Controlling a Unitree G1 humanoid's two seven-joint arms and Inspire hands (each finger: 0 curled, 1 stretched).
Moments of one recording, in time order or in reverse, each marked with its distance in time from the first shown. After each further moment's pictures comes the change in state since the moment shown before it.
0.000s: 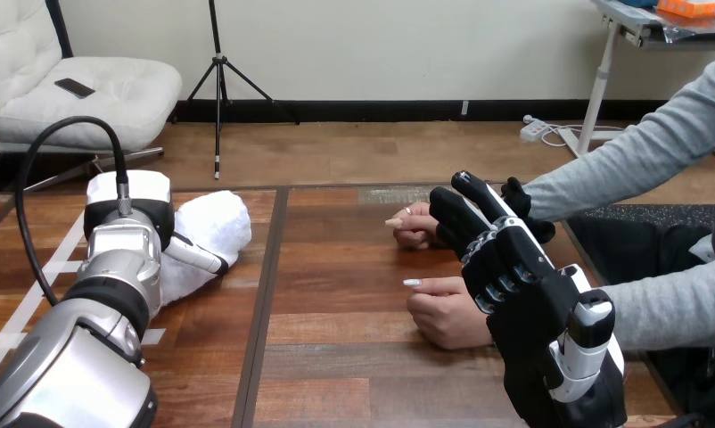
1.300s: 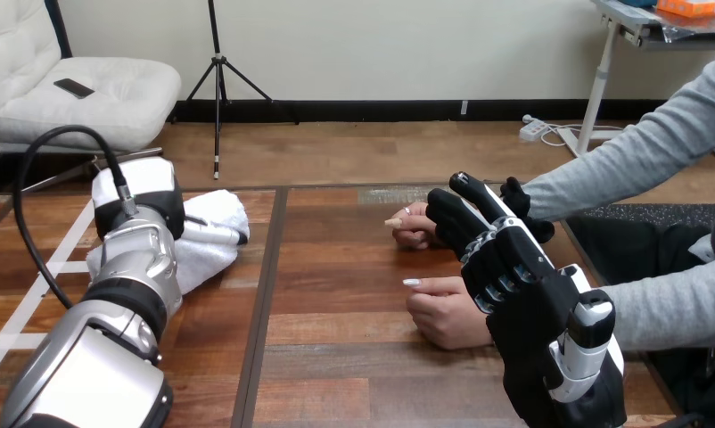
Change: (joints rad) left arm 0.000 -0.051 0.115 0.000 -0.142 0.042 0.172; right arm 0.000 0.001 0.001 0.000 0.001 -0.001 0.001
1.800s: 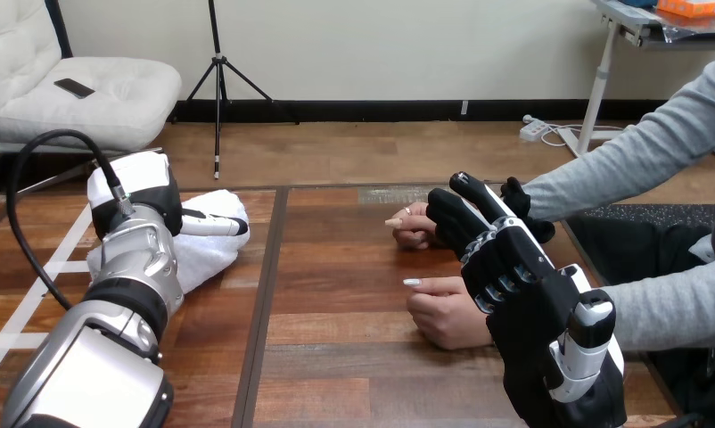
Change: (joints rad) left arm 0.000 -0.002 0.029 0.000 -0.019 0.001 0.021; right arm 0.000 0.000 0.000 0.000 0.001 0.000 0.000
